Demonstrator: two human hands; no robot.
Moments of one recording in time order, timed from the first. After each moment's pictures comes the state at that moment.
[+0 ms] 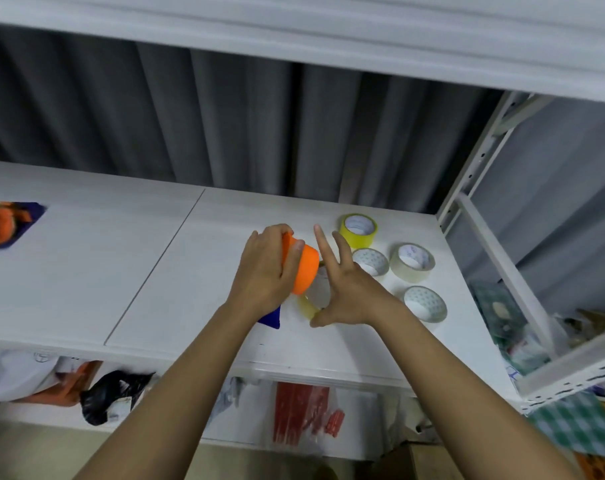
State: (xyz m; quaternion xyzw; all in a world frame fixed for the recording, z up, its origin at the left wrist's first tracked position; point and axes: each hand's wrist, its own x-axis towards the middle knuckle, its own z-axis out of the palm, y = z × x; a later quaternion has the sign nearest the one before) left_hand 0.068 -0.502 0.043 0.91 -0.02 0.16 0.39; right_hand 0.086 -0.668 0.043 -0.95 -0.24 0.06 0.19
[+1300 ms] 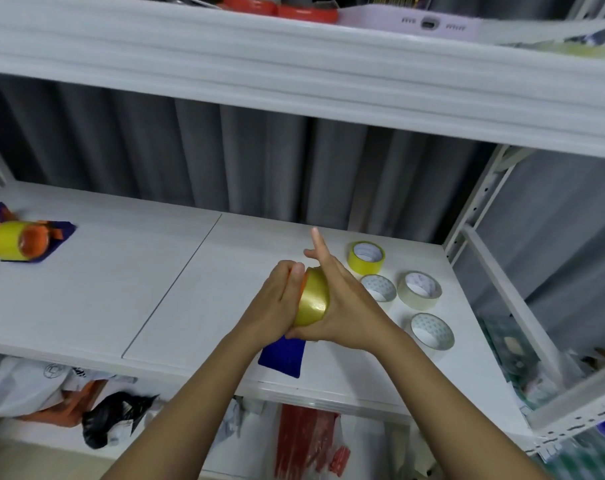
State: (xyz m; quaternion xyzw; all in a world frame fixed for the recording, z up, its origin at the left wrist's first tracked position) left_hand 0.044 -0.495 0.051 0.83 -0.03 0.02 0.56; right_hand 0.058 -0.641 0.076 -0.86 -0.32 -0.01 0.39
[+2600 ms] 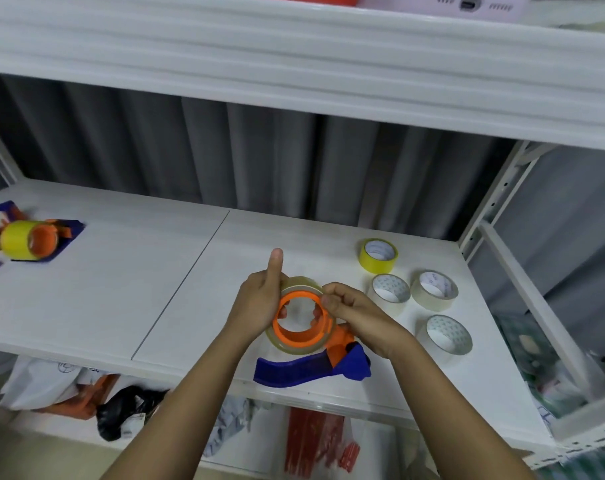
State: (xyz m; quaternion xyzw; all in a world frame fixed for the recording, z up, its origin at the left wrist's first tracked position) left_hand 0.063 -0.465 0.045 0.83 0.04 0.08 0.55; right_hand 0.080 -0.647 0.046 -0.72 -0.17 0.24 0.63
